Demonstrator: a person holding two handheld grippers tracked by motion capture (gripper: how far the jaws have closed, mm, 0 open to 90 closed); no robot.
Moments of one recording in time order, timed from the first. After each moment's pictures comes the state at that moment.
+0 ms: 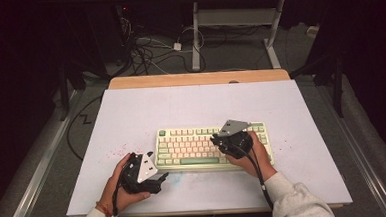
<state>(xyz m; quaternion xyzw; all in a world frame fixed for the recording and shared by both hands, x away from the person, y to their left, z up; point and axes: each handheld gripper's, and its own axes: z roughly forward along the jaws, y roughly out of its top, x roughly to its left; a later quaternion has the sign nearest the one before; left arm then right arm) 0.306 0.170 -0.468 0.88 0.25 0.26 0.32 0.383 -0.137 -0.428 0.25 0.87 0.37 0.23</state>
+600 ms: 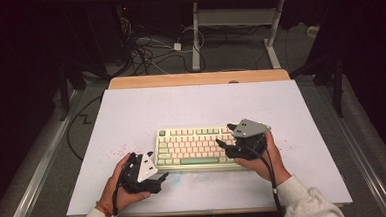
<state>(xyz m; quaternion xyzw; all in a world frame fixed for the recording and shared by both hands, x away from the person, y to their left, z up) 0.306 0.170 -0.467 0.88 0.25 0.26 0.32 0.363 -0.162 -0.407 0.25 0.83 0.41 0.27</state>
